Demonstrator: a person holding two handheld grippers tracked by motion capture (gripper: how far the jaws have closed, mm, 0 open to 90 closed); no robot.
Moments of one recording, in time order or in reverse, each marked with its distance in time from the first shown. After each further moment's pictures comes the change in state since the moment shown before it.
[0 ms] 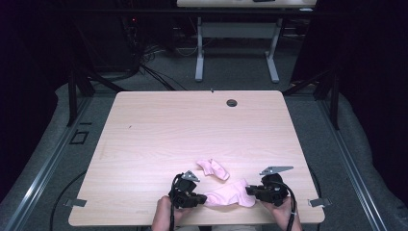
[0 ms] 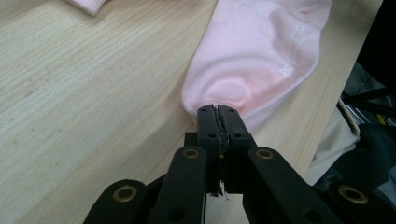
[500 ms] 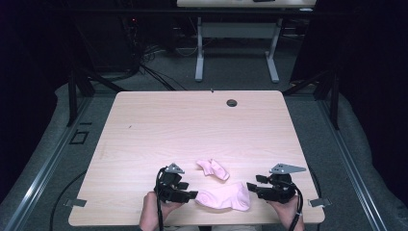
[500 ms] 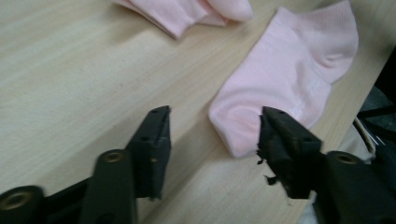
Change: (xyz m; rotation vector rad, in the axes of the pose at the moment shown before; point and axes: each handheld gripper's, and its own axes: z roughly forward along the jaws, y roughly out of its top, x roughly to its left) left arm 0.019 0.004 -0.041 -0.085 0.091 -0.066; right arm -0.013 0.000 -0.020 -0.199 -0.031 -0.044
